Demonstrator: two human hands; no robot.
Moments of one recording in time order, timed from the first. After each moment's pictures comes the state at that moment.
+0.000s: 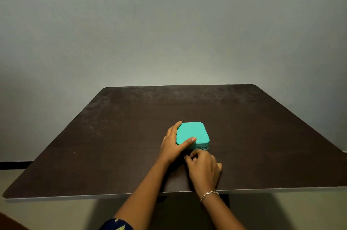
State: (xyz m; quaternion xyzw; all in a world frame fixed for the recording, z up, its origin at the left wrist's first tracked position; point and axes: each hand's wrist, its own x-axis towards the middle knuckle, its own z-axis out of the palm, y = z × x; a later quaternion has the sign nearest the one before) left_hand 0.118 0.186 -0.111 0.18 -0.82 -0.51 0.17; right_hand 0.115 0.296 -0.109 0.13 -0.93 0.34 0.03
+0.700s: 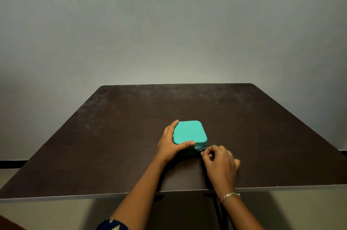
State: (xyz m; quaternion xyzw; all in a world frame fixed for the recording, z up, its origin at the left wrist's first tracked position) left_hand 0.119 0.182 -0.114 0.17 -0.82 -0.52 0.19; right_hand 0.096 0.335 -0.104 0.15 -0.93 0.33 0.09
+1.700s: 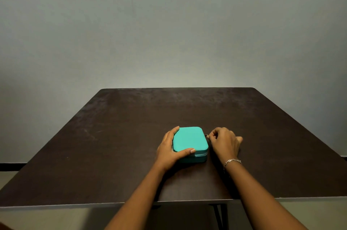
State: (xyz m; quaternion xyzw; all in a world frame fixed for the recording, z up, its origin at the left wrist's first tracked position) left_hand 0.121 0.180 -0.114 0.16 -0.83 -0.50 0.19; right_hand 0.002 0.313 -0.094 0.15 -0.95 0.26 0.12
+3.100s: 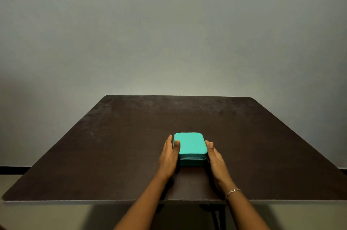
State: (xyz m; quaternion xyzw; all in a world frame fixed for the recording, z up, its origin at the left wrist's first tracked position) left_hand 0.133 0.203 -0.102 0.22 -0.77 -0.57 0.21; right_hand 0.071 0.328 -0.089 0.19 -0.68 0.68 -0.19
